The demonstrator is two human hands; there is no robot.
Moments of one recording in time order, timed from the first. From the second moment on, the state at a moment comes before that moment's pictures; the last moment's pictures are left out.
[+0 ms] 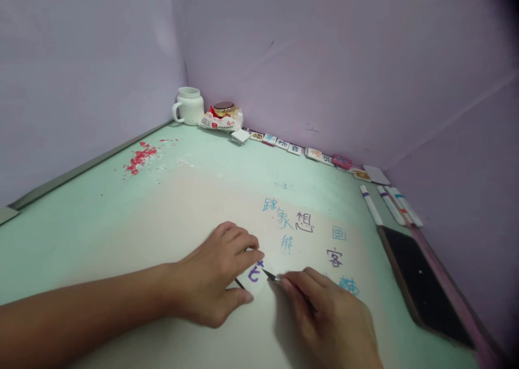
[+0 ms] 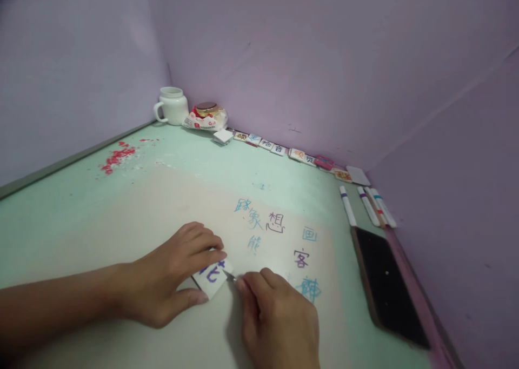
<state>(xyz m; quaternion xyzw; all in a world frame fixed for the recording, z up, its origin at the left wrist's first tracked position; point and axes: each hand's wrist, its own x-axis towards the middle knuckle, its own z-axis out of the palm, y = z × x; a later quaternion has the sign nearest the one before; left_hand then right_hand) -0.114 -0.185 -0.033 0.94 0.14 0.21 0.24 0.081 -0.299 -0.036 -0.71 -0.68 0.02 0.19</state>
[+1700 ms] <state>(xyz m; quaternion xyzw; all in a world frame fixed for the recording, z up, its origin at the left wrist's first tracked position) -0.111 -0.184 -0.034 0.93 0.14 0.23 0.26 0.084 -0.290 -0.038 -0.68 -0.70 0.07 0.21</state>
